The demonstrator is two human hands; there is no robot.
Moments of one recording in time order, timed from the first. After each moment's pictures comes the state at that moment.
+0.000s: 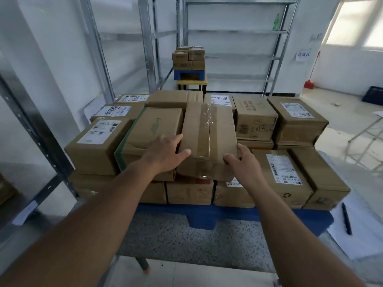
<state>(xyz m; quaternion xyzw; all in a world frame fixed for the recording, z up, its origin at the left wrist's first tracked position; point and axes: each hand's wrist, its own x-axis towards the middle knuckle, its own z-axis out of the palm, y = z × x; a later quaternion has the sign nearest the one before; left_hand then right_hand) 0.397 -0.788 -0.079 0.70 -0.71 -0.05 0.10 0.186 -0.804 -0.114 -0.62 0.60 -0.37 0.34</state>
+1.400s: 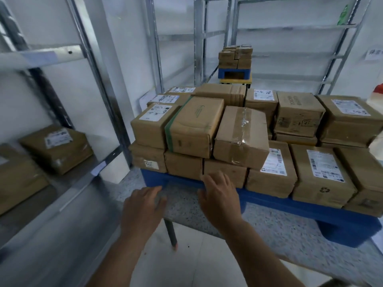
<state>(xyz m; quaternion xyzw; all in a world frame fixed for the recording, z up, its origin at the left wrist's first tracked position) 0.439 -0.574 -0.184 0.82 -0.52 -0.03 0.23 0.271 -0.665 -0.173 -0.86 0.43 -0.27 0.10</state>
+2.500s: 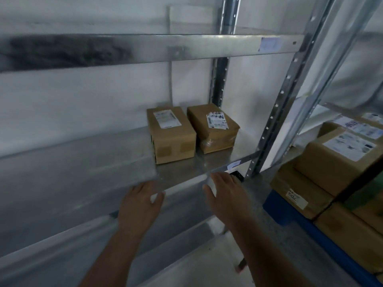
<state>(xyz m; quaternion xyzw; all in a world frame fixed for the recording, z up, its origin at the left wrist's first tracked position) 0.656 -0.370 -0.203 0.95 -0.17 0.08 0.26 0.583 -0.572 -0.178 -0.97 0.12 -0.14 0.17</state>
